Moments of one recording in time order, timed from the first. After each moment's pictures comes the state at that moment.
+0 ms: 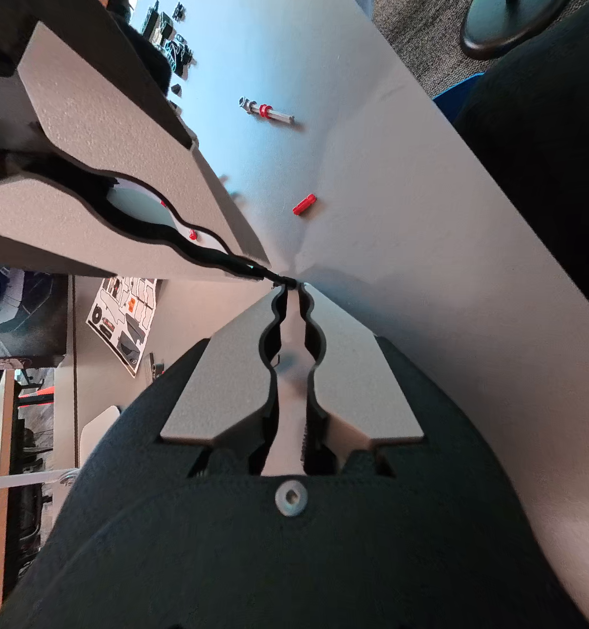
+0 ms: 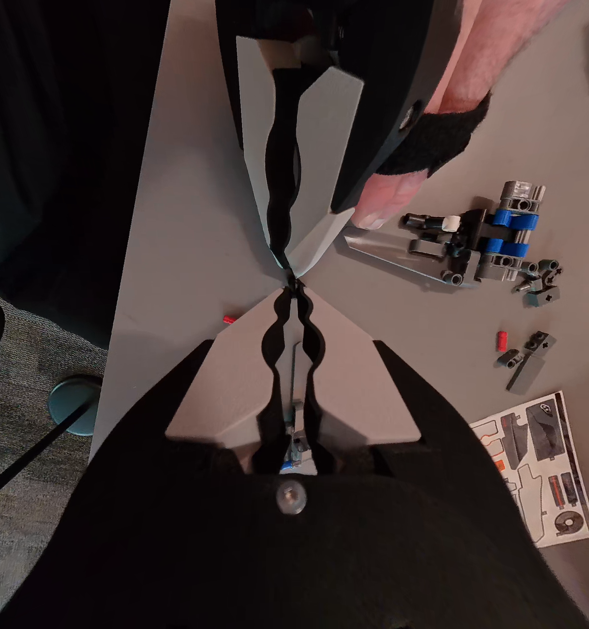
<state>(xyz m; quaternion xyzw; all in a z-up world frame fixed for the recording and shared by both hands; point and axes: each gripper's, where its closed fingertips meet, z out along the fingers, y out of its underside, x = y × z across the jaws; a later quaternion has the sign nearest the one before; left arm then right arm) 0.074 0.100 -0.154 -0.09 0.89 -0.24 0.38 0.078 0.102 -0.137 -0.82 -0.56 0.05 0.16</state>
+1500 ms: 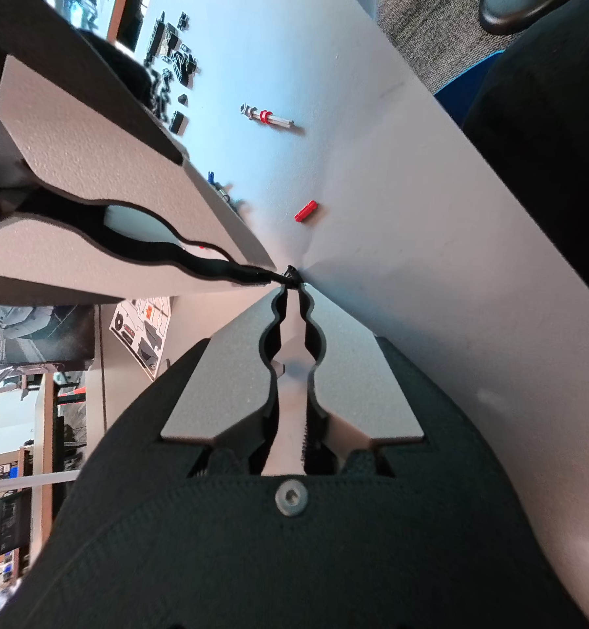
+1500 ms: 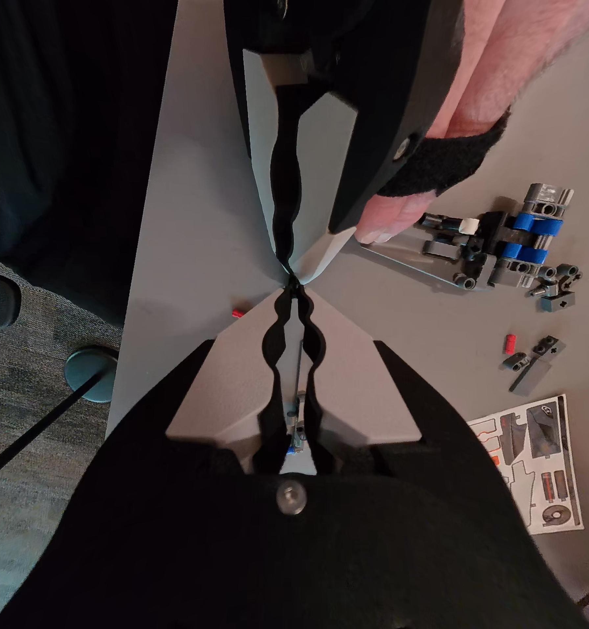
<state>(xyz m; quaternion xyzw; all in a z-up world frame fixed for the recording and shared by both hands) 0.079 0.097 -0.154 -0.07 0.89 -0.21 0.41 0.076 0.096 -0.137 -0.81 -0.57 0.04 0.11</state>
